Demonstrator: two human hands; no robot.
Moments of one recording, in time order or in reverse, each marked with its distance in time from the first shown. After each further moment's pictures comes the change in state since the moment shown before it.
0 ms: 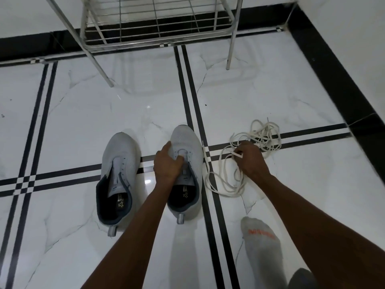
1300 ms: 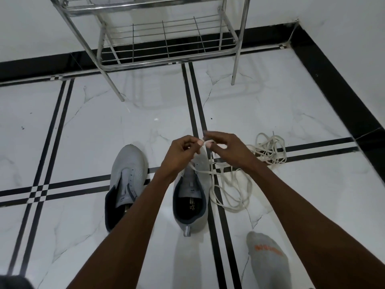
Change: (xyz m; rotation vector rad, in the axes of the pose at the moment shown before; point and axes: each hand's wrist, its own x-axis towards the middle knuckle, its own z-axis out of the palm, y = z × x) left_hand 0.015 0.065 -0.027 -0.368 -0.329 0.286; right_hand 0.030 -0.112 -0.042 0.455 -0.262 -0.157
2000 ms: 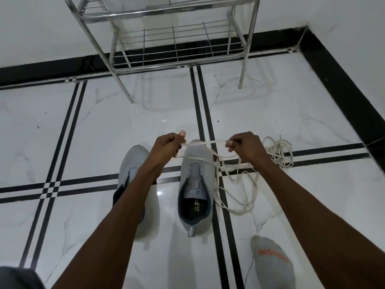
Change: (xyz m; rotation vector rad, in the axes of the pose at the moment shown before) left_hand -0.002 0.012 -0.051 -0.008 0.139 -0.132; right_hand 0.016 0.015 -0.018 -0.250 0.178 0.202
